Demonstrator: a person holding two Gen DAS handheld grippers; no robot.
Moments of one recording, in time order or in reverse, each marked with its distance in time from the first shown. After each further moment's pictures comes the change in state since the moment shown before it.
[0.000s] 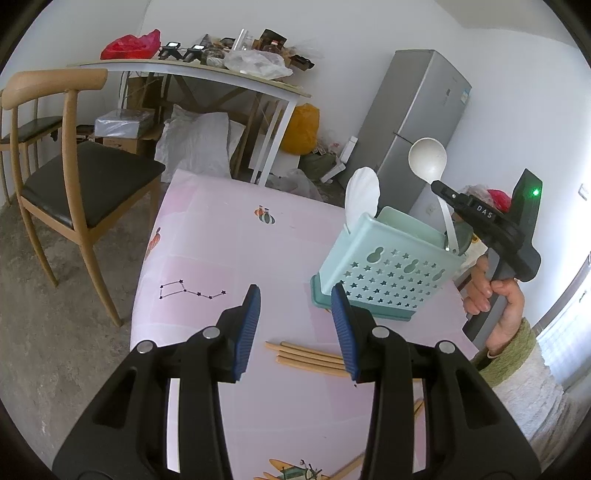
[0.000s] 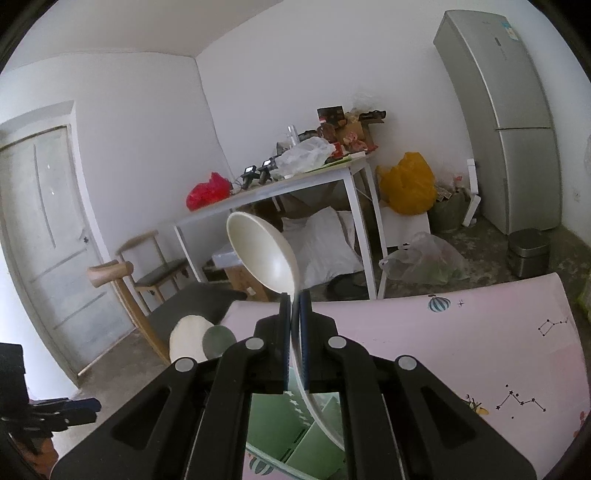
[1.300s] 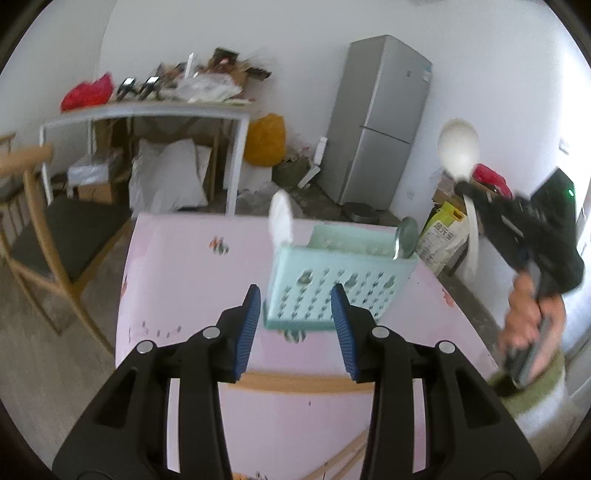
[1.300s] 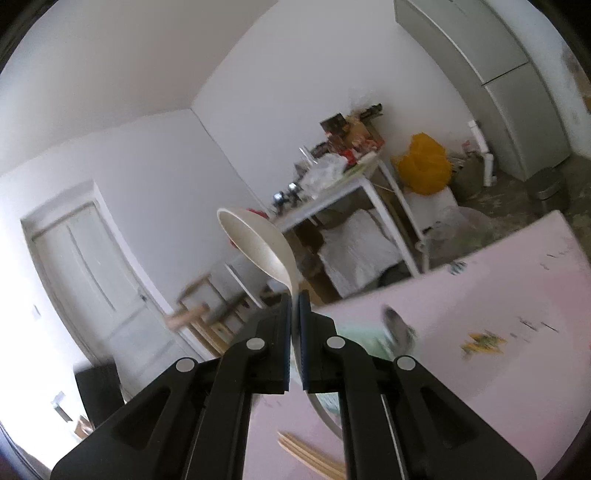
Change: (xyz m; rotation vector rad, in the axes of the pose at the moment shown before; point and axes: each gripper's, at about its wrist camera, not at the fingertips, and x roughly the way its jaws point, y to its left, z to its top) left arm -0.009 -0.071 0.013 0.156 -0.020 -0.021; right arm -0.096 -0.014 0.001 0.289 -0.081 0.208
